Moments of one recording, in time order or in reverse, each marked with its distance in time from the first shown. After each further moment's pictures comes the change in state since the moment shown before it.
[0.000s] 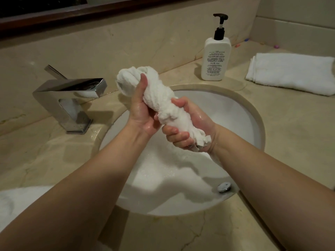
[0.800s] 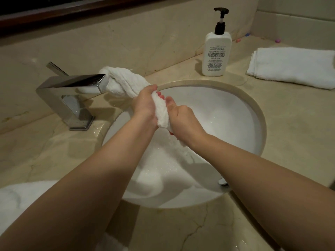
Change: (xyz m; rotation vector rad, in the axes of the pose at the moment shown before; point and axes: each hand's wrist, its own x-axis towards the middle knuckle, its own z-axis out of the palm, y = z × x) left_hand 0.013 -0.005 0.007 0.141 0.718 0.051; right_hand 0.032 0.023 0.005 -1.063 1.026 -0.390
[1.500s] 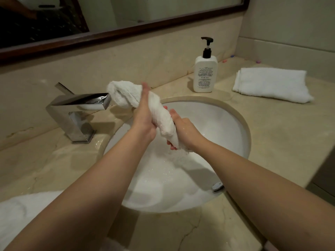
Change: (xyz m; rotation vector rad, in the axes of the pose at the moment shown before) left_hand -0.027 0.013 0.002 0.035 -0.196 0.049; right_hand 0.001 0.007 -0.020 0.226 -0.143 0.104
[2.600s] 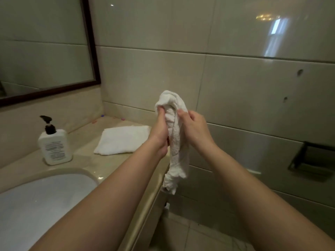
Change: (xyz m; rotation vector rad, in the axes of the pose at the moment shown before) left_hand -0.183 -0.121 0.368 0.293 -0.824 -0.171; right_hand -0.208 -0.081 -0.356 -0.255 1.058 -0.257
